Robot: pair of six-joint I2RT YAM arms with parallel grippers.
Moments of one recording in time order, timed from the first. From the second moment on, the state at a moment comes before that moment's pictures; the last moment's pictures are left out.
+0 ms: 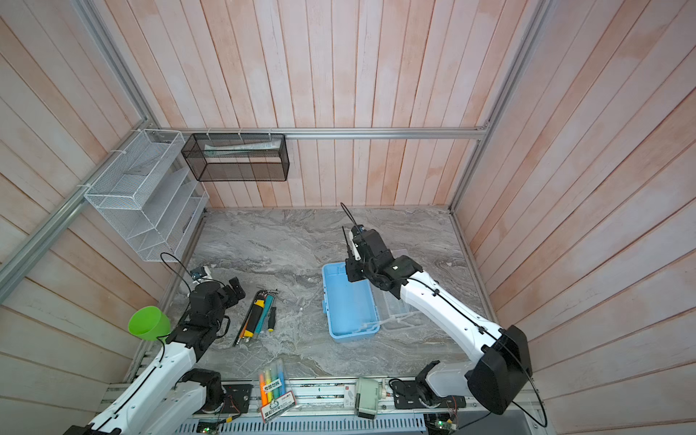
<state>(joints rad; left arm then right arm) -0.16 0.82 0.37 -0.10 -0.37 -0.44 0.64 1.30 1.16 -0.65 0.10 0.34</state>
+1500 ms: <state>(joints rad) -0.16 0.82 0.37 -0.10 -0.36 -0.44 0.52 1.26 0.99 -0.87 0.23 0.39</state>
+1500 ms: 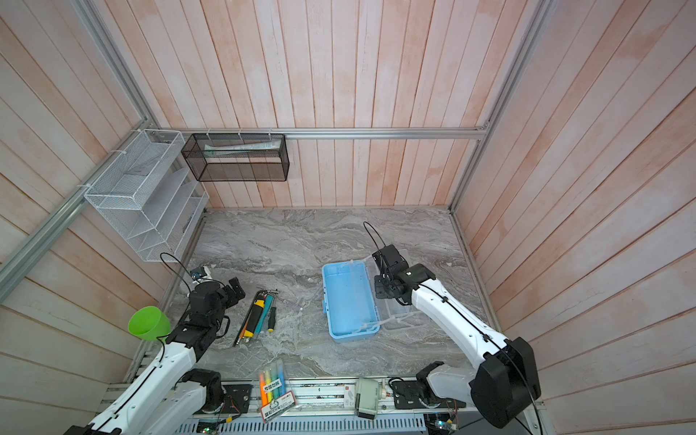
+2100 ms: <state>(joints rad) -0.16 0.82 0.37 -0.10 -0.36 -0.44 0.67 1.32 1.19 -0.88 0.29 0.32</state>
